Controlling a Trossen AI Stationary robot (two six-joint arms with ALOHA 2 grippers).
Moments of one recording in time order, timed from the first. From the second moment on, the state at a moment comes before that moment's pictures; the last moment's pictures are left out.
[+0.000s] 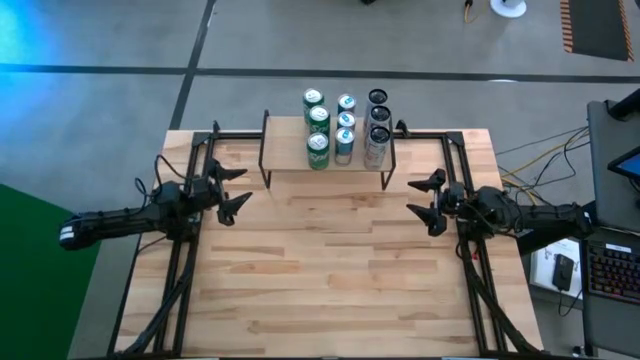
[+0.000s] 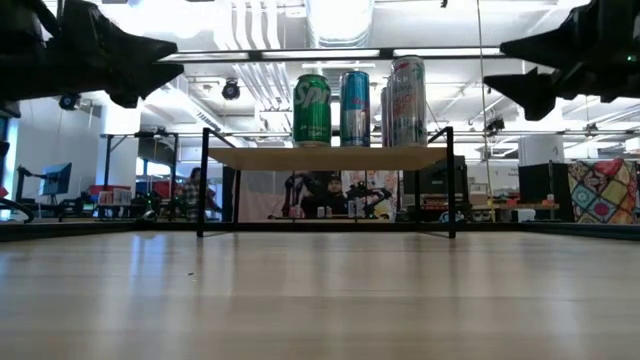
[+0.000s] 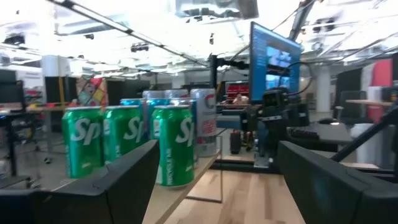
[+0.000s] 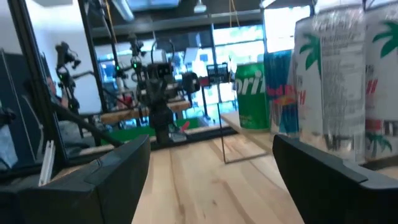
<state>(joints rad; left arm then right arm) 0.24 0.24 0.01 0.51 -0.06 0.04 -0.06 0.14 0.01 0.31 0.10 0.11</state>
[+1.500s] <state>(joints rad) 0.24 0.04 0.01 0.16 -0.28 -0.11 -0.06 0.11 0.01 0.20 0.18 0.23</state>
